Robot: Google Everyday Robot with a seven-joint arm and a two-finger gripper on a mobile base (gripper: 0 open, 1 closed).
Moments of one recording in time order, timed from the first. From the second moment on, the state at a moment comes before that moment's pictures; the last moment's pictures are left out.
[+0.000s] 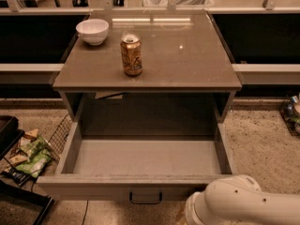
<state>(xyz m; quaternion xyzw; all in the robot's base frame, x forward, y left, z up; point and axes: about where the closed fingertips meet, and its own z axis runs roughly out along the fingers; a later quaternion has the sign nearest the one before) 0.312 -0.104 0.512 -0.62 0.76 0.13 0.13</state>
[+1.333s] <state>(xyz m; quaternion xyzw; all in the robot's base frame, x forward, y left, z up) 0.424 -0.091 0.536 -0.62 0.75 0.12 0.18</state>
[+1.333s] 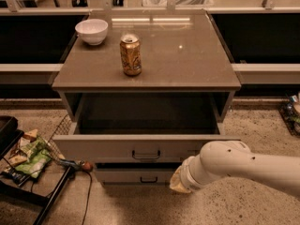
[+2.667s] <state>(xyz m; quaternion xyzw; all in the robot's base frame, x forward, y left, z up) 0.519 -0.074 0.586 -0.62 0.74 0.09 0.23</state>
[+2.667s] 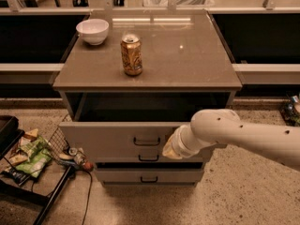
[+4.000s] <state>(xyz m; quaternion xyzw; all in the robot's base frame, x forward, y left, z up) 0.544 -0.079 0.624 -0.62 0.74 0.06 0.25</state>
